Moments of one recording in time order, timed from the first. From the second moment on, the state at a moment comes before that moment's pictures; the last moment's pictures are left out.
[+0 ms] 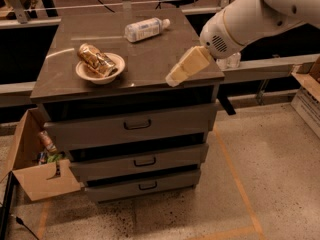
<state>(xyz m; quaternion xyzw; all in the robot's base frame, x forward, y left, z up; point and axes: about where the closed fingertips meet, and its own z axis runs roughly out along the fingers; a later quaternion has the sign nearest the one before) 0.600 -0.075 0.956 -0.47 0.80 0.12 0.36</state>
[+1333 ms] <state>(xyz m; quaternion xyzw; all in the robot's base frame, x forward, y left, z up) 0.654 0.110 0.993 -0.48 0.78 0.18 0.37</state>
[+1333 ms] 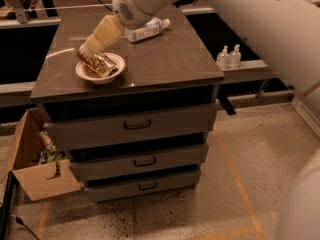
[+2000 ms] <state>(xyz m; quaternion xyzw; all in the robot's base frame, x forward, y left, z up) 0.695 0.204 0.952 -0.47 0.78 0.21 0.36</state>
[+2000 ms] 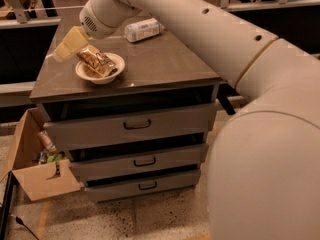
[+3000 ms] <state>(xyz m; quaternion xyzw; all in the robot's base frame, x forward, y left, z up) 0.732 0.195 0.909 -0.44 0.81 0.18 0.34</state>
